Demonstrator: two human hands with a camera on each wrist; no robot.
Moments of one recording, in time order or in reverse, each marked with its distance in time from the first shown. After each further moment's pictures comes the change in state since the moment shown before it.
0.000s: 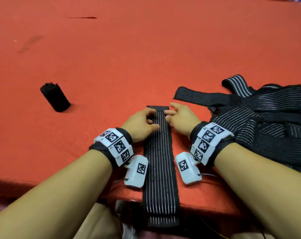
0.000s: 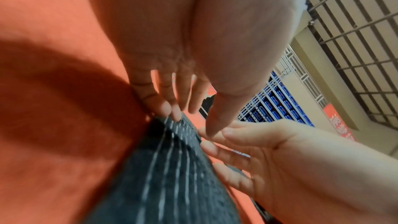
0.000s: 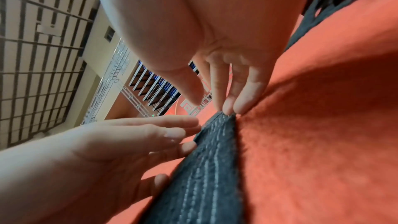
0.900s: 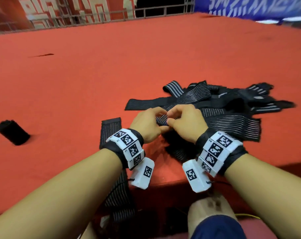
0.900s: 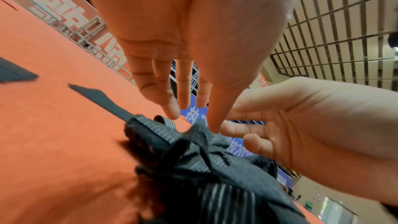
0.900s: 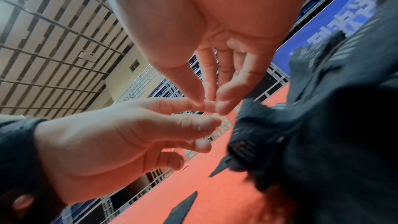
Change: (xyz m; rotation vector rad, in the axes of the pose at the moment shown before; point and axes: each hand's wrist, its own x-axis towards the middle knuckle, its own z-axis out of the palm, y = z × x) left_hand -0.044 0.169 0.092 0.292 -0.040 0.362; right_hand -0.152 0.048 -0.142 -0.146 0.475 -0.106
